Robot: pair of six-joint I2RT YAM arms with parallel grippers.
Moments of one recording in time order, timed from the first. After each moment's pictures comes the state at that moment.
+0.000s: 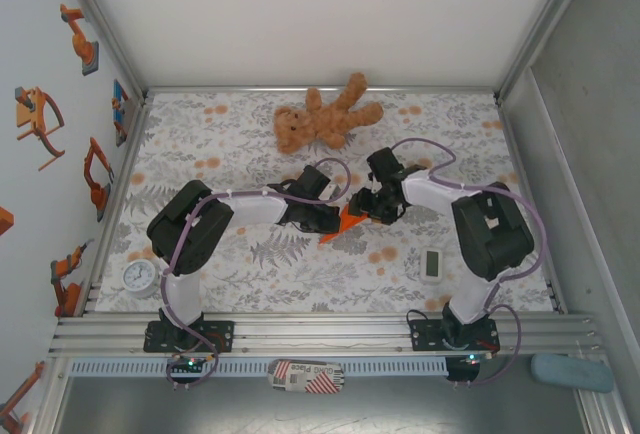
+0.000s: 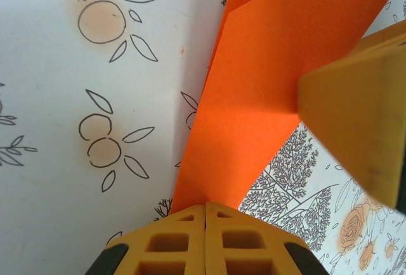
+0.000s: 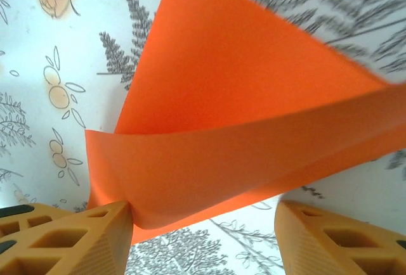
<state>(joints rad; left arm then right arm) -0.84 1.92 1.09 -0.23 0.34 -0.58 0.47 1.74 1.01 -0.52 -0.27 0.61</state>
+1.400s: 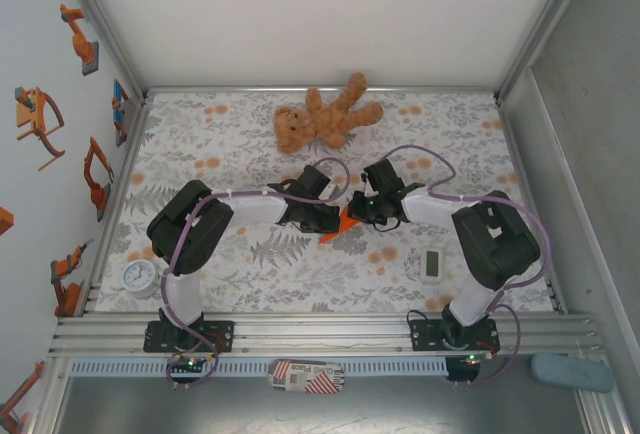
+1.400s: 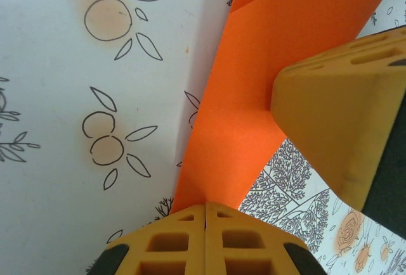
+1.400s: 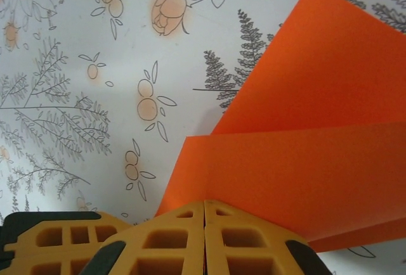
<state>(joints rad) -0.84 1.92 1.09 -0.23 0.34 -0.60 0.53 1.69 0.86 -0.19 -0.30 0.69</state>
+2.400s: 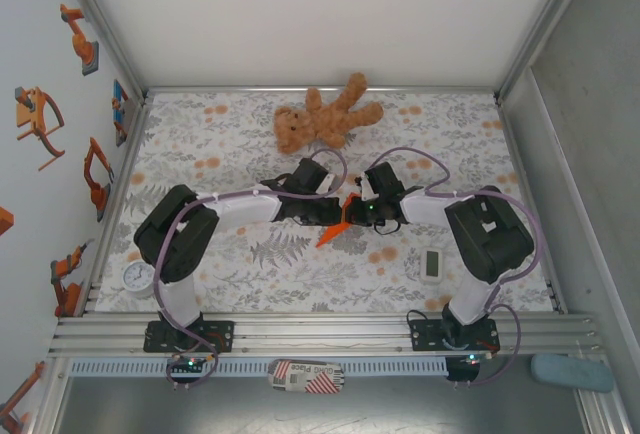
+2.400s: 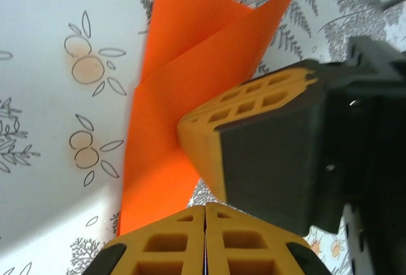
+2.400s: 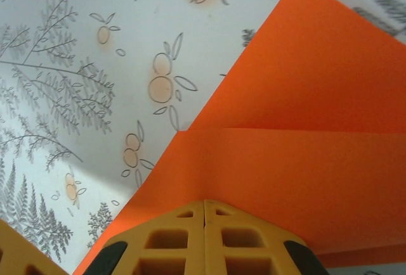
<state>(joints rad) -0.84 1.84 1.10 -0.22 0.33 -0.63 0.52 1.75 0.83 -0.10 -0.42 0.53</state>
